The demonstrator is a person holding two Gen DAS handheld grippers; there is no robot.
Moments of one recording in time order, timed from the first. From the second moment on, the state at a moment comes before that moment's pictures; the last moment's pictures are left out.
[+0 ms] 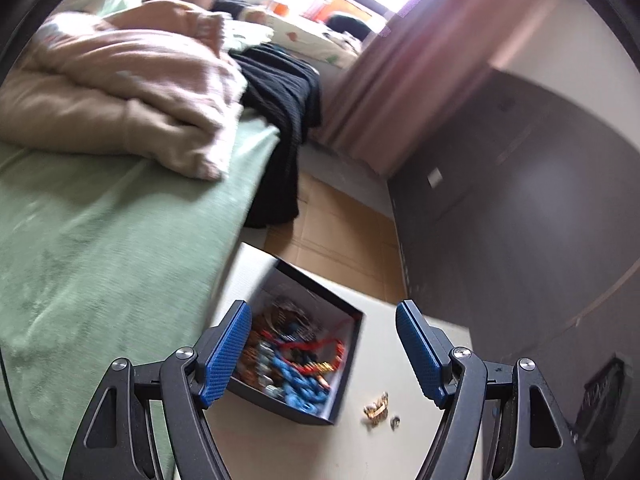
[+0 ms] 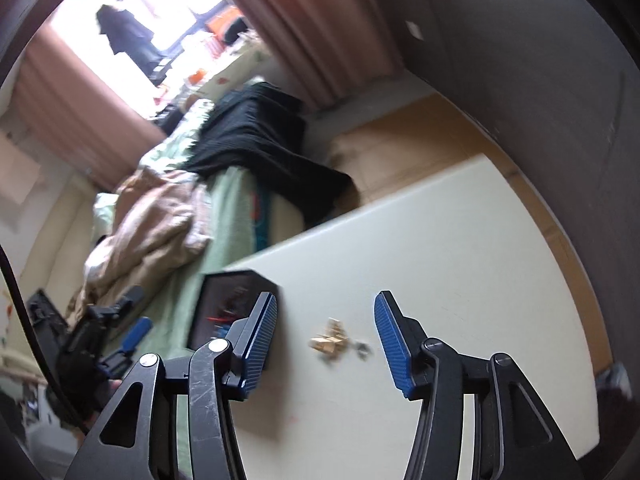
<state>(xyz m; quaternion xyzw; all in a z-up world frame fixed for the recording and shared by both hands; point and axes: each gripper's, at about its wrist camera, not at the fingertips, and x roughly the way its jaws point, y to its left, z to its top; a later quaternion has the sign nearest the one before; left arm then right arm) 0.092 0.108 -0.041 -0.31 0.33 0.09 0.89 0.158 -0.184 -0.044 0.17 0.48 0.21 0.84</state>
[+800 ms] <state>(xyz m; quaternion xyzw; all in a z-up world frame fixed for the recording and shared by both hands) 0.145 -0.030 -0.100 -0.11 0.48 0.01 0.87 0.178 -0.257 -0.079 0.22 0.53 0.16 0.80</state>
